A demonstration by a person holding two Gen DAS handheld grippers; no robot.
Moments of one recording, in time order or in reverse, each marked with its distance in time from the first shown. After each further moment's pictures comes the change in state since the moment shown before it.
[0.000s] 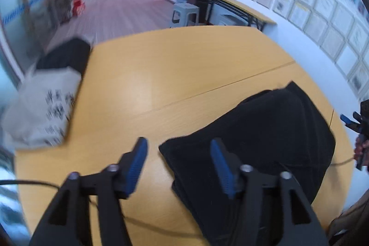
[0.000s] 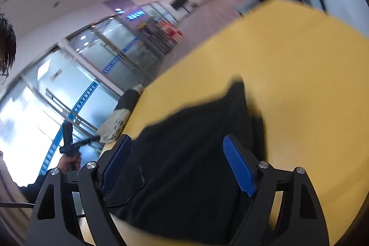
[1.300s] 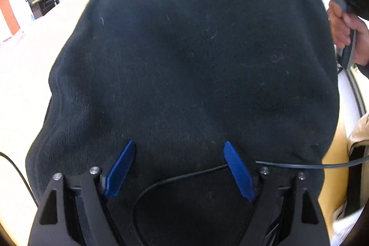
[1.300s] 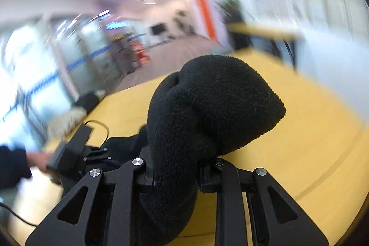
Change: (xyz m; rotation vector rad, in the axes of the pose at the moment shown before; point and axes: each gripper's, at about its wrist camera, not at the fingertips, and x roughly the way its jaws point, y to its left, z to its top) left arm 0.174 -0.322 -0.058 0.738 0.216 -0.502; right arm -0.006 0.057 -0.002 -0.480 -0.240 -0.337
